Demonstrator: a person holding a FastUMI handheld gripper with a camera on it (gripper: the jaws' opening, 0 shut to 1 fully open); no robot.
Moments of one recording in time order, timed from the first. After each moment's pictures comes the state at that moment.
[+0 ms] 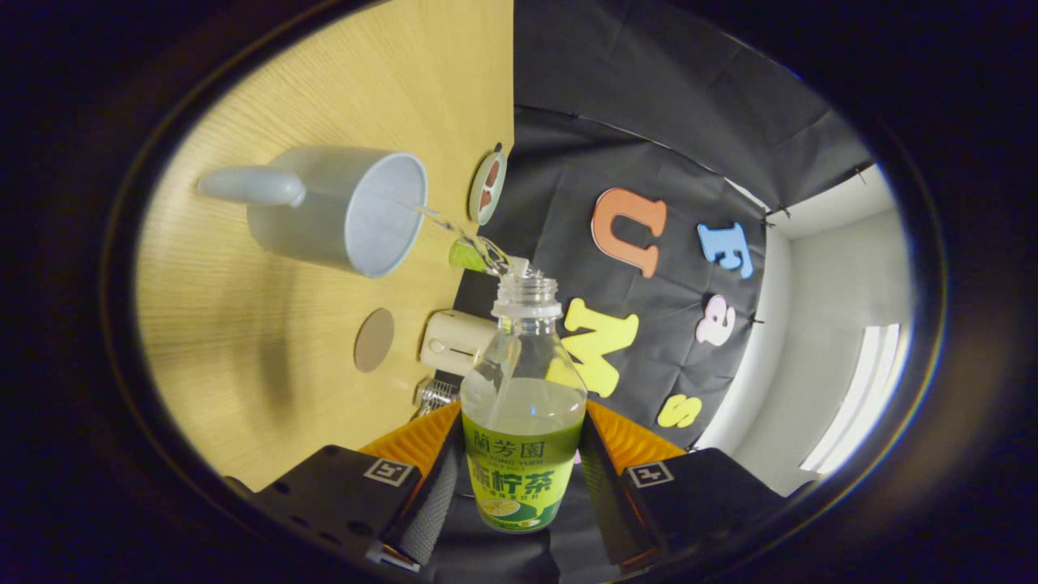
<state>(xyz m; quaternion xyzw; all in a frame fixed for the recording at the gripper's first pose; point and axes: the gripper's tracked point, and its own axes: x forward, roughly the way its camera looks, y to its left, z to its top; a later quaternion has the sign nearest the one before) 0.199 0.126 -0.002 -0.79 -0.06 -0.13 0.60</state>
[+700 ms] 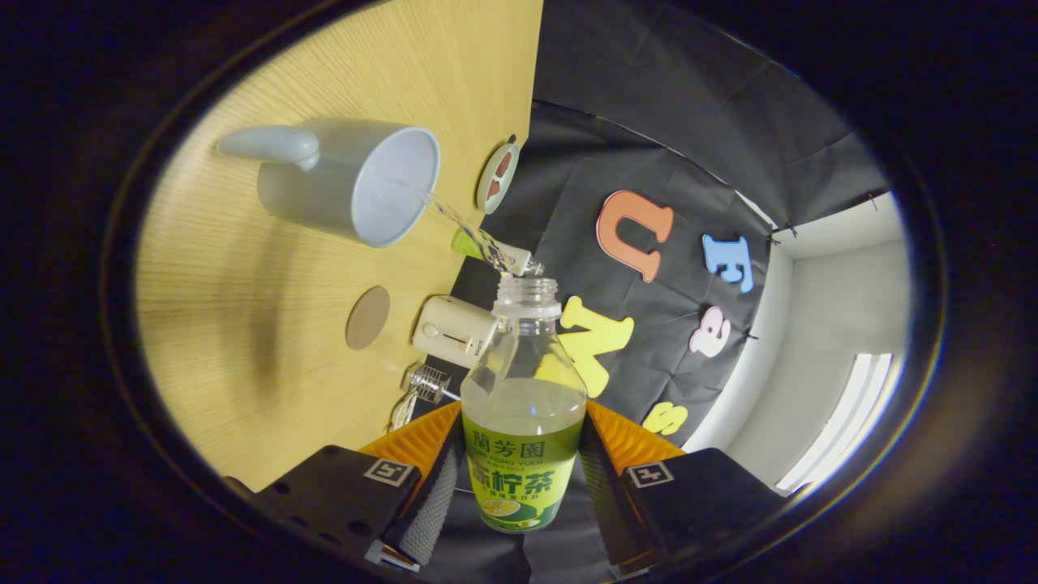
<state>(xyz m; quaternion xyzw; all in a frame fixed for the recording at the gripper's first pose) 0.199 0.122 0.010 -0.81 -0.05 -0.15 0.56</state>
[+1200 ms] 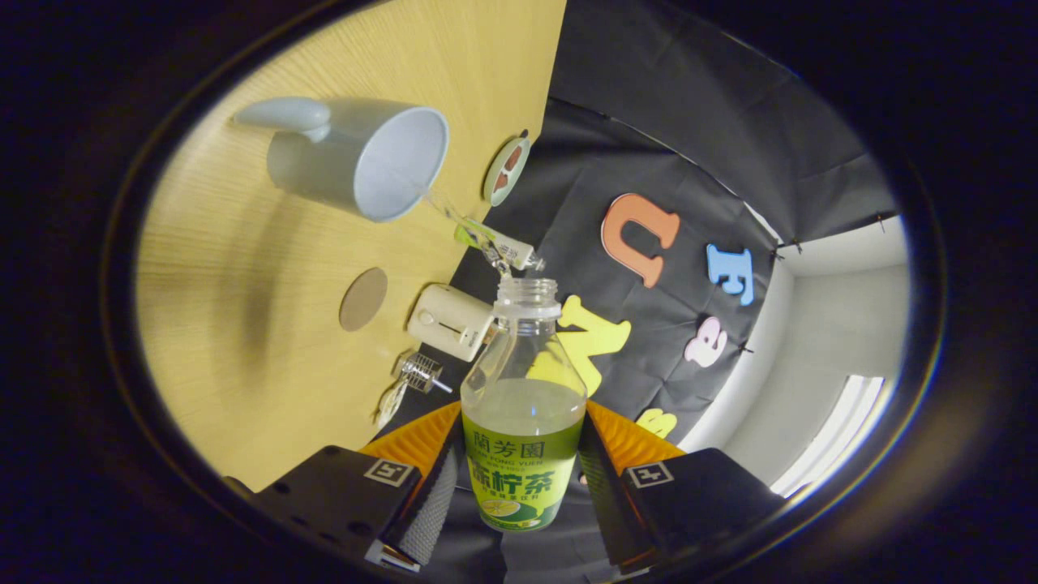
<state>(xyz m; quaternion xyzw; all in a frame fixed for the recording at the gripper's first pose) 0.197 0.120 0.024 -0.83 -0.05 -0.16 0.53</state>
